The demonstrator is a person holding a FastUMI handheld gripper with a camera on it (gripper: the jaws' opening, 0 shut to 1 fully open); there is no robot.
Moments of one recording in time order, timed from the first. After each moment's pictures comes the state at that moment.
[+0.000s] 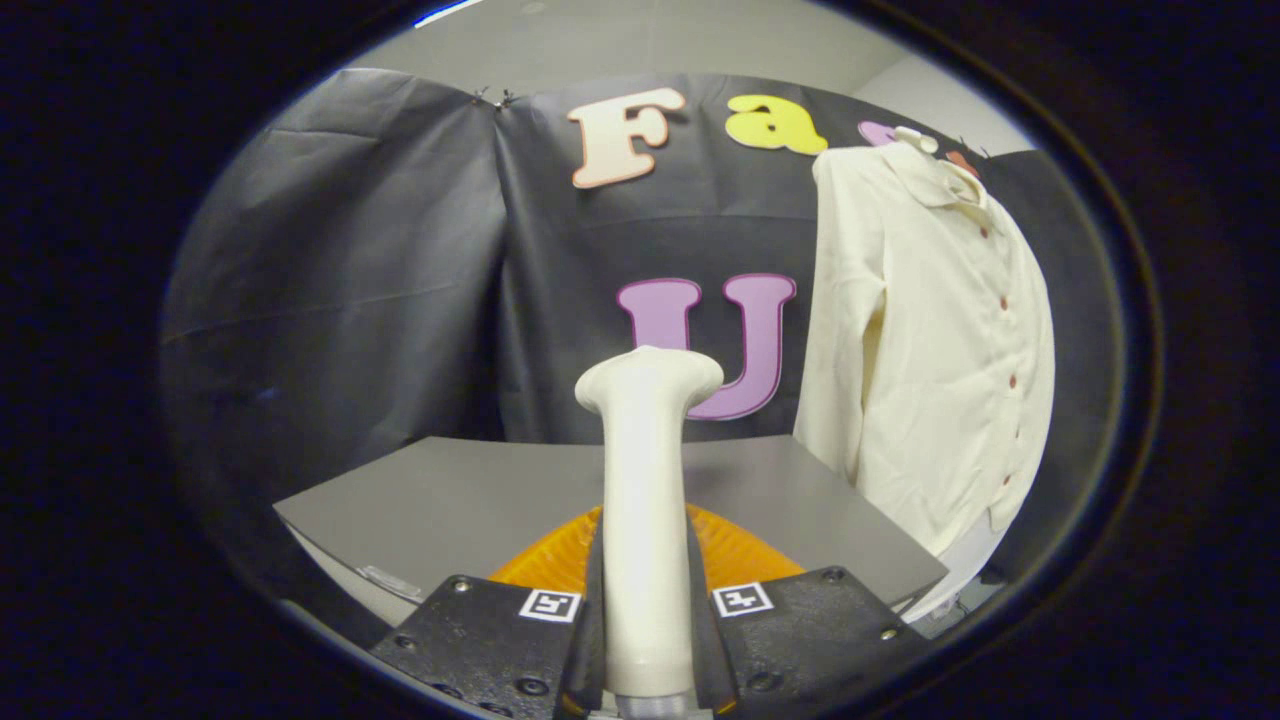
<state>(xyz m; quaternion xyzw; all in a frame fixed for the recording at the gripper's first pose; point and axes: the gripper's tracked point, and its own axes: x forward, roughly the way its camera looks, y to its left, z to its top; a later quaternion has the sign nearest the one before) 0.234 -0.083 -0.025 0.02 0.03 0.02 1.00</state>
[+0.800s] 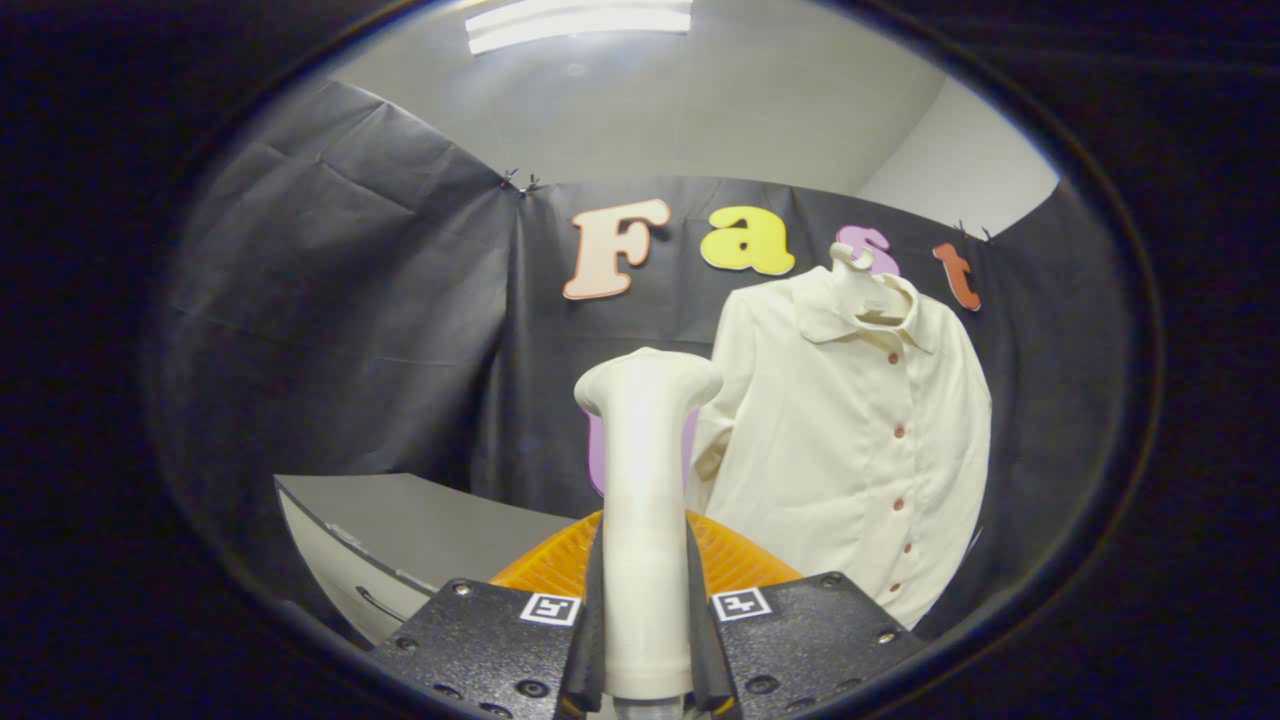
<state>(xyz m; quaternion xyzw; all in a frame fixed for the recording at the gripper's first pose) 0.185 -0.239 0.034 -0.01 -0.09 0.01 1.00</state>
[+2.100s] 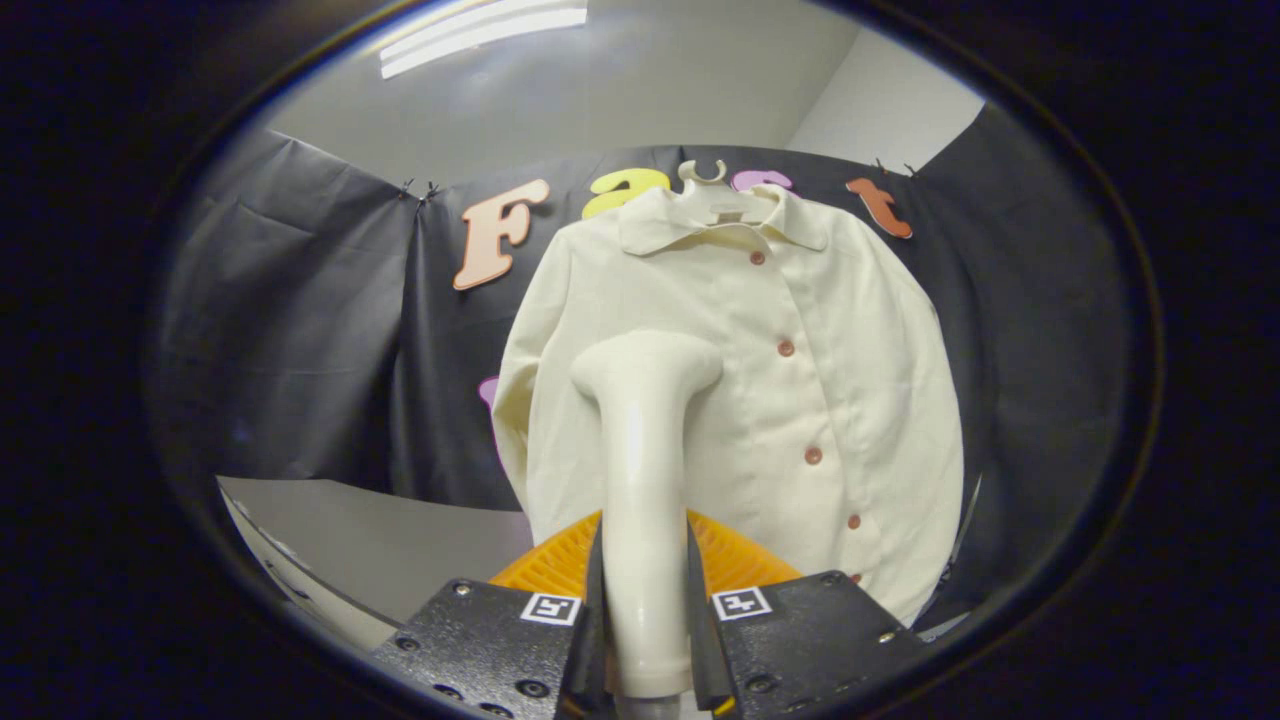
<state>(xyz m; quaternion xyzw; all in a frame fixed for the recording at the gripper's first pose) 0.238 -0.366 -0.041 0.05 -0.07 -0.03 1.00</state>
